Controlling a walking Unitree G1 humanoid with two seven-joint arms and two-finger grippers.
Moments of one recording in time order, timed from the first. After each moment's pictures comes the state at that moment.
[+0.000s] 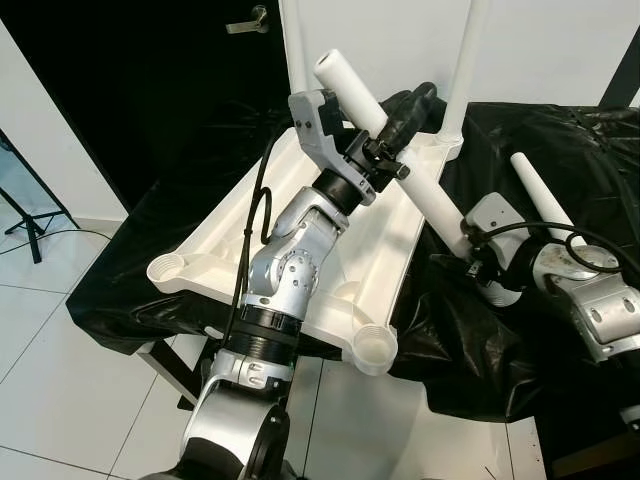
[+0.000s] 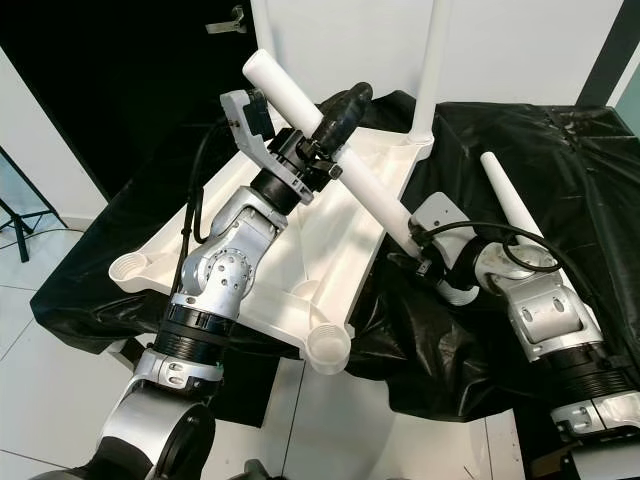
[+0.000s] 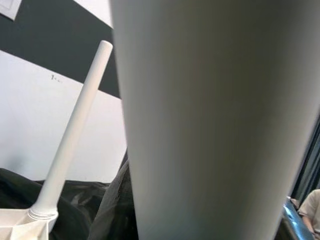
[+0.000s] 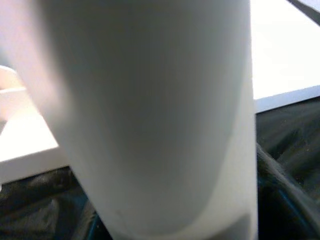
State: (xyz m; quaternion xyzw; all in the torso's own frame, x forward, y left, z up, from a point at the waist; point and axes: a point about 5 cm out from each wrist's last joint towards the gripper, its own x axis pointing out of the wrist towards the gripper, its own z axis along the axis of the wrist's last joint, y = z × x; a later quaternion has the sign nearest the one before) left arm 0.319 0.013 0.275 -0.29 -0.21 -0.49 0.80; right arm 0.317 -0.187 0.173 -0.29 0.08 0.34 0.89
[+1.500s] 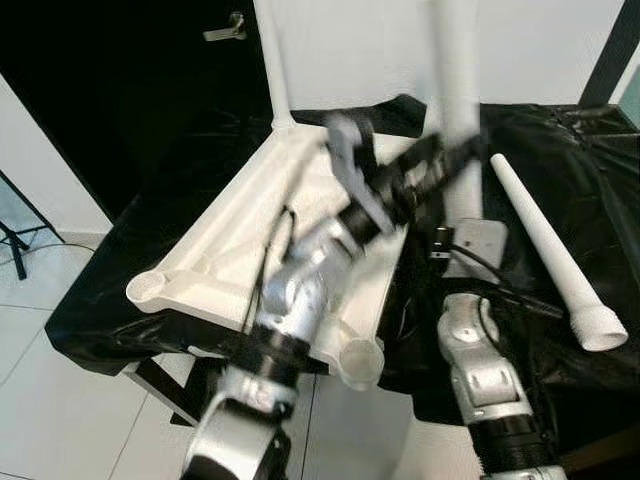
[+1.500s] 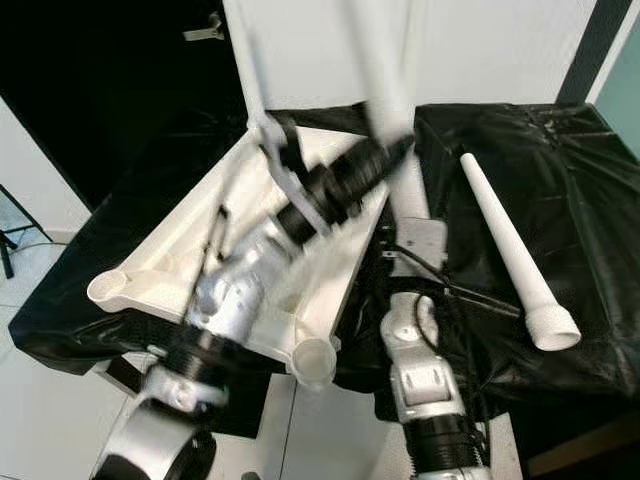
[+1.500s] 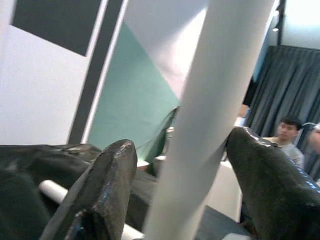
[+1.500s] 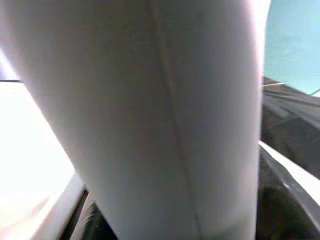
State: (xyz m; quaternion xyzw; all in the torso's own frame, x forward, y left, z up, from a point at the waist) left arm 0.305 -0.007 0.242 -0.25 -0.16 -0.57 0.77; right arm 0.293 -0.147 0.154 -0.10 -0.09 -0.20 0.97
